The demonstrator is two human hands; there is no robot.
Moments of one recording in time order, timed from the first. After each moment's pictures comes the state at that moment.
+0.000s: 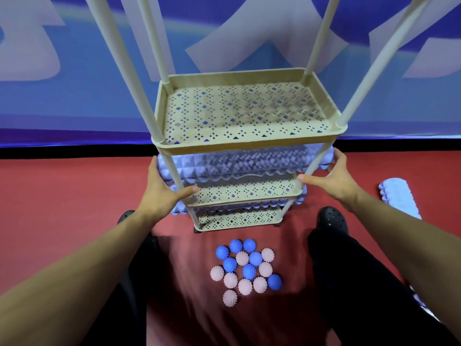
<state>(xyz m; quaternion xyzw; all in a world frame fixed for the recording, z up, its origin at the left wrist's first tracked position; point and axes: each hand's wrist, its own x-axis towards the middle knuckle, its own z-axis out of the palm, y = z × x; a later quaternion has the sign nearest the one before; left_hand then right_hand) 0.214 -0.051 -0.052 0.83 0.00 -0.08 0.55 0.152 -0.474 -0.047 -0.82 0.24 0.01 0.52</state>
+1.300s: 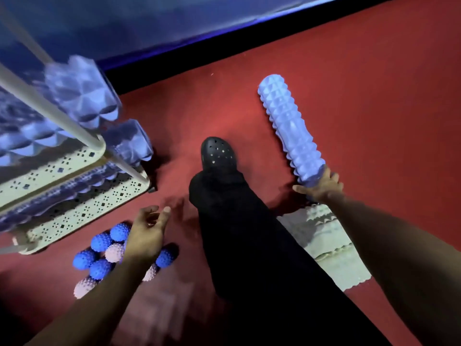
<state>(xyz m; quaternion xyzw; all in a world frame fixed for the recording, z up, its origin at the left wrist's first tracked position) 0.058 -0.341 -0.239 0.84 0.08 -0.33 0.43 -0.126 -0.738 -0.263 -0.74 0.61 0.20 0.22</state>
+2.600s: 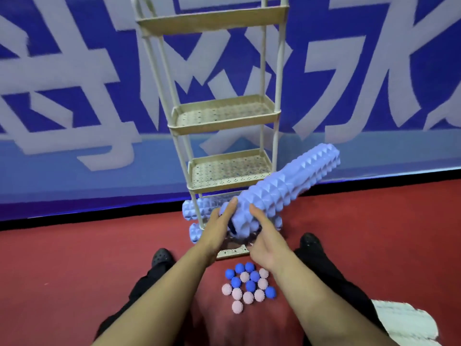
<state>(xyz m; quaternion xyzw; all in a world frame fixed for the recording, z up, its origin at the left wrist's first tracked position) -0.042 -0.135 0.194 0.68 -0.01 -0.24 0.69 -0.086 -0.257 0.176 -0.36 0.18 0.05 0.91</state>
